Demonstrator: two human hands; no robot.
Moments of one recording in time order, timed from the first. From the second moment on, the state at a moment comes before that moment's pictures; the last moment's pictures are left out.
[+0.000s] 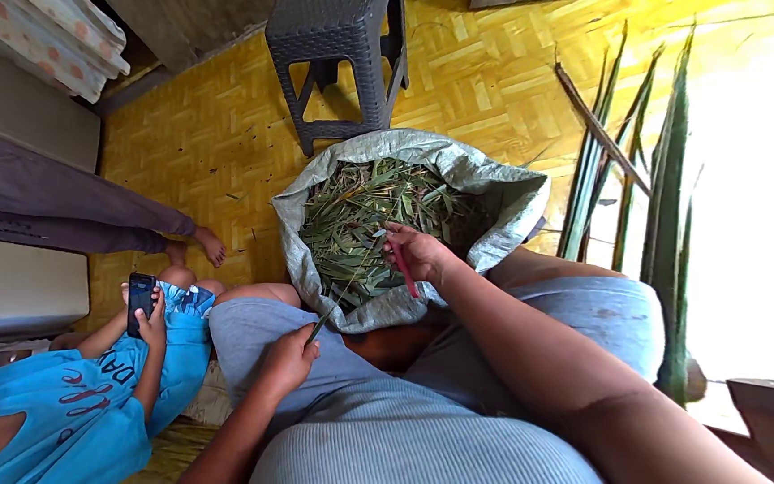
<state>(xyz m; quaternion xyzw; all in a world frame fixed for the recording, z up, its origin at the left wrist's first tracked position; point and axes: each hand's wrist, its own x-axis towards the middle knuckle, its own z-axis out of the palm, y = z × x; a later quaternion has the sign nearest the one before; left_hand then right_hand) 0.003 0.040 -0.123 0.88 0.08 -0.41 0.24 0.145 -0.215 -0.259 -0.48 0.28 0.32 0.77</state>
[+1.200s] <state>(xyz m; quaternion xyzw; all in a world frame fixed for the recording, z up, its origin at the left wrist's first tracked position) 0.109 -0.023 -0.171 0.91 0.09 -0.35 0.22 0.121 -0.197 -0.232 -0.74 0.00 0.32 0.59</state>
